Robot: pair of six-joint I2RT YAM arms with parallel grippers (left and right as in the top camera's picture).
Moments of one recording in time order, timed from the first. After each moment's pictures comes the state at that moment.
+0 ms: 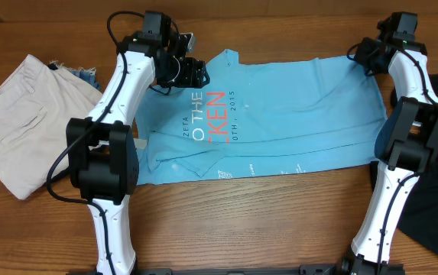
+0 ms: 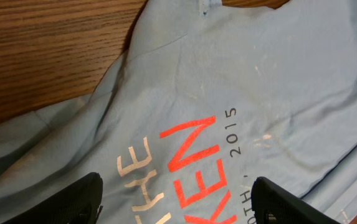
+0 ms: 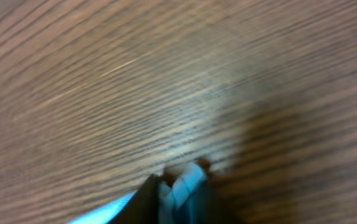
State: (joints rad) left arm -0.18 2.23 1.91 -0.86 0.44 -0.07; right arm -0.27 2.59 2.21 -0.62 -0.17 0.20
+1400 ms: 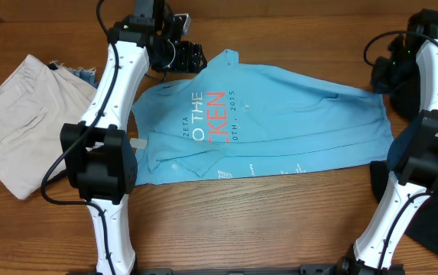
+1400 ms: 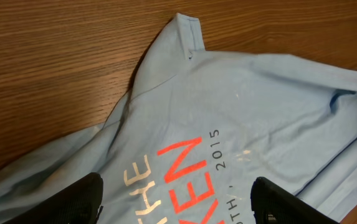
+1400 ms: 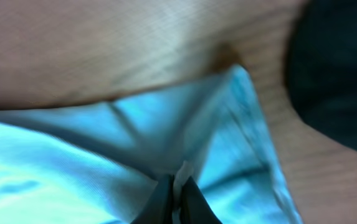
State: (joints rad) left arm -0.16 2.23 2.07 -0.94 0.43 -0.07; right arm -0.30 2.35 2.21 -1.38 -0.07 0.07
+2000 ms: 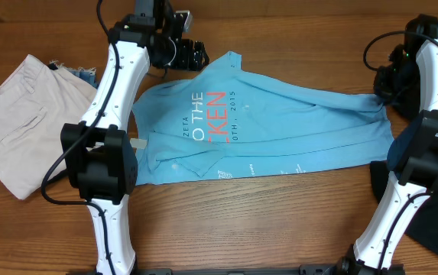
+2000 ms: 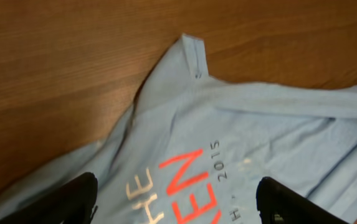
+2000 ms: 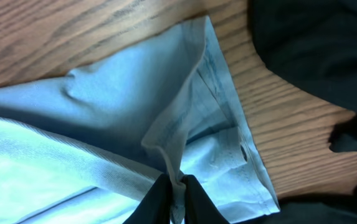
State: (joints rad) left arm -0.16 2.23 2.07 -0.89 0.43 -0.05; right arm -0.30 2.35 2.21 -1.47 0.02 0.07
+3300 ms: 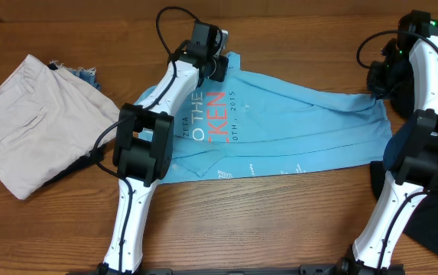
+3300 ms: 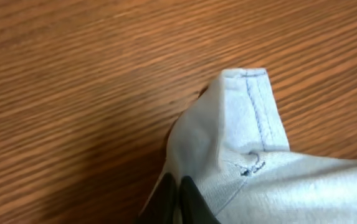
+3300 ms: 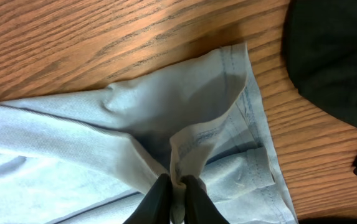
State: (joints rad) left arm -0.34 2.54 2.10 -0.51 0.09 -0.04; right arm -0.27 2.35 2.21 -1.42 -0.02 0.07
